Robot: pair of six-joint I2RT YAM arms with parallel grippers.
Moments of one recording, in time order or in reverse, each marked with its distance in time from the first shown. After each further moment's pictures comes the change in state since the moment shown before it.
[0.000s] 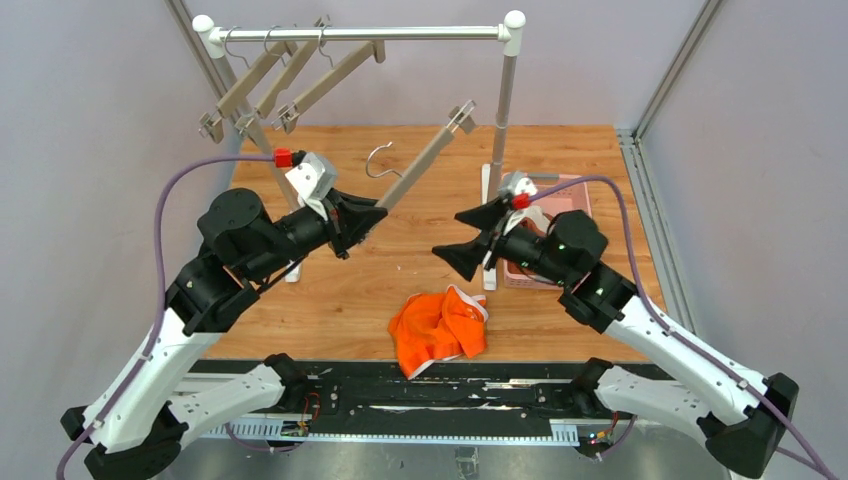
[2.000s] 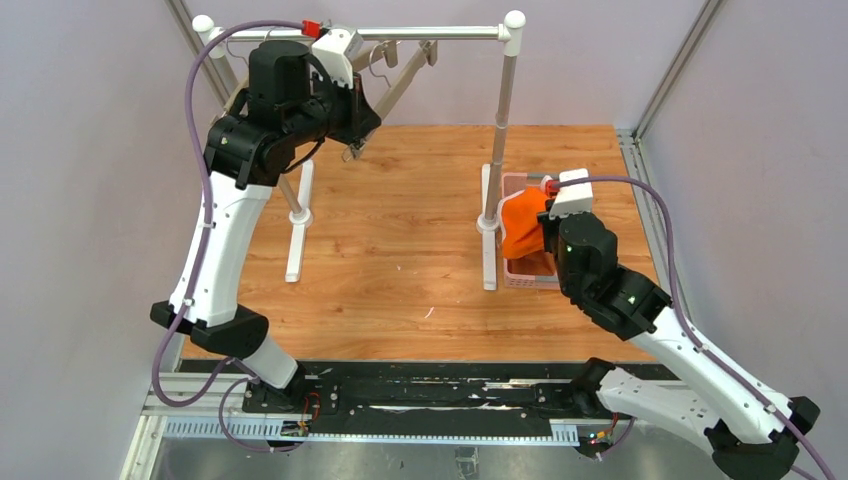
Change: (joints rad) left arm 0.297 0.737 0.976 -0.587 -0.058 -0.006; right arm 0.055 -0.087 0.091 -0.596 1.151 -0.237
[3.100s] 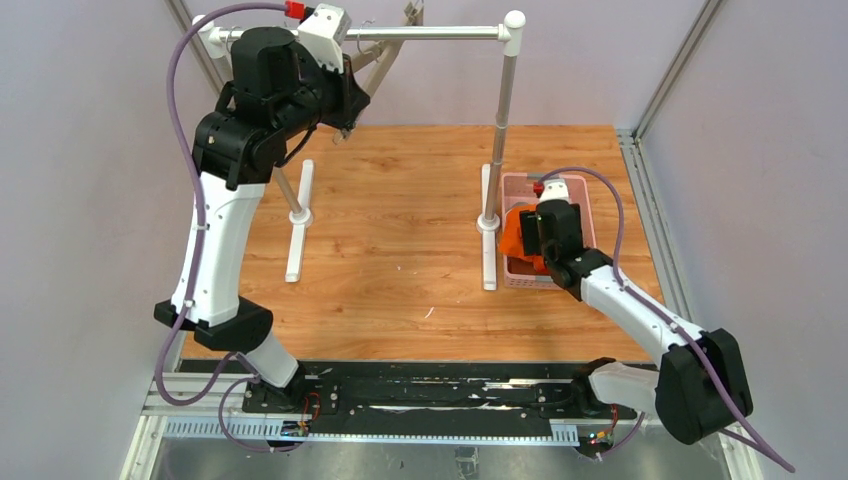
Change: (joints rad) left arm 0.000 0.022 0.128 -0.011 -0.084 0.053; right arm -0.409 0.349 -0.254 0.277 -0.310 0.060
